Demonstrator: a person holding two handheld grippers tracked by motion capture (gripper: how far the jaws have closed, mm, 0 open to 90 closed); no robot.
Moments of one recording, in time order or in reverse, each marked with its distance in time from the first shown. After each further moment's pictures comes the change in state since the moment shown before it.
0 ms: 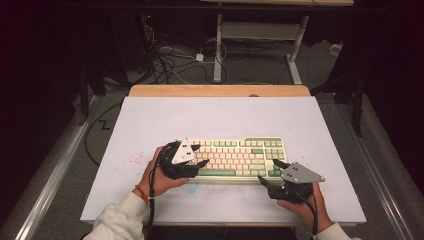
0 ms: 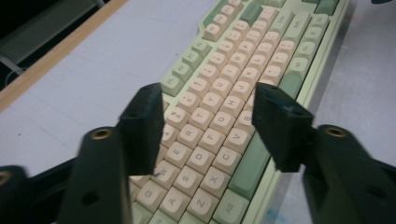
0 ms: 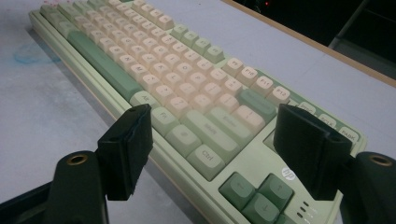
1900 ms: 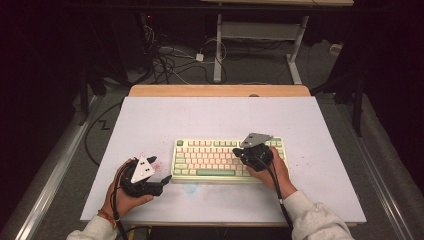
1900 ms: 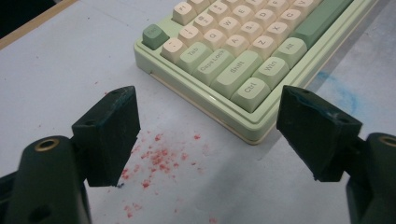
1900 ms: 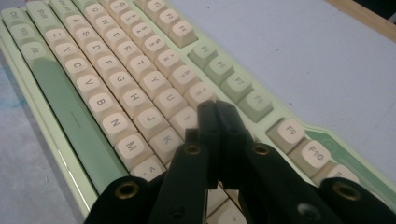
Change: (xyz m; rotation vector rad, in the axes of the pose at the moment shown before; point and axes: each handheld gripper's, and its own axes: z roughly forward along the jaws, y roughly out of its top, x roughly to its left) left arm 0.008 -0.090 -0.050 0.087 0.153 -0.127; right arm 0.000 0.065 0.105 0.207 0.136 -0.022
